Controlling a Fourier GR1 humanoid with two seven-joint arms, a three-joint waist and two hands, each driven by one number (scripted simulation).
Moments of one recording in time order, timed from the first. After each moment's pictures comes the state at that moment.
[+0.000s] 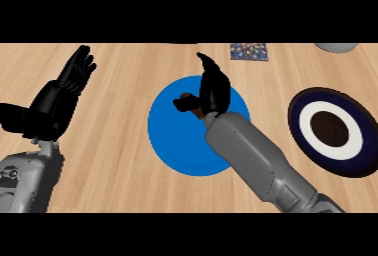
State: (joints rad) left arm -0.34 0.27 0.03 -1.57 0.06 -0.05 0.11; right arm -0.93 0.00 0.53 -0.75 0.37 -0.76 0.56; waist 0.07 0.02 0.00
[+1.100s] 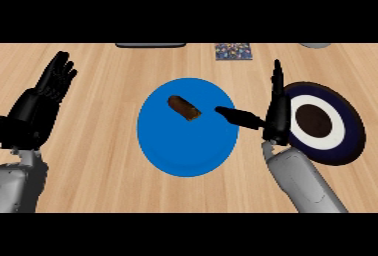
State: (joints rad) left arm -0.27 0.29 0.09 -1.62 0.05 -0.06 0.14; right arm -0.46 -0.19 0.35 -1.30 0.09 -0.82 0.19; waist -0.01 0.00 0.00
